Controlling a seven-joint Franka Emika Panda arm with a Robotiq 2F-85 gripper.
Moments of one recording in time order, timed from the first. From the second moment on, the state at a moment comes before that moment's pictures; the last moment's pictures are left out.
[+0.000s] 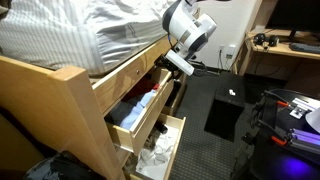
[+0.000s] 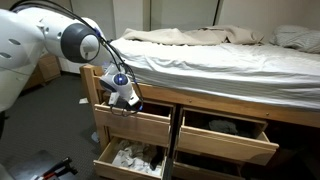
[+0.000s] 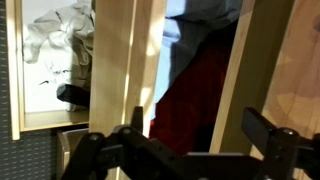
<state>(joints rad) -0.04 0.73 0.38 -1.86 1.59 3.22 -0.37</state>
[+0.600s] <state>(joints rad) -0.04 0.81 0.37 -1.77 1.58 3.22 -0.36</state>
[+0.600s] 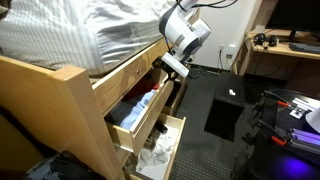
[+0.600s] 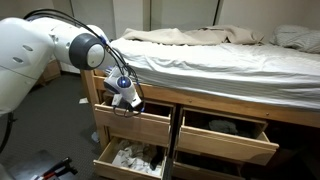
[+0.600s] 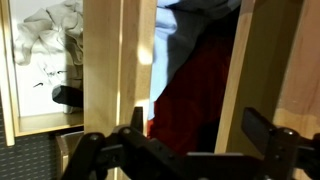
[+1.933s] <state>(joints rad) 0.05 0.84 0.20 -1.92 1.27 3.02 0.02</state>
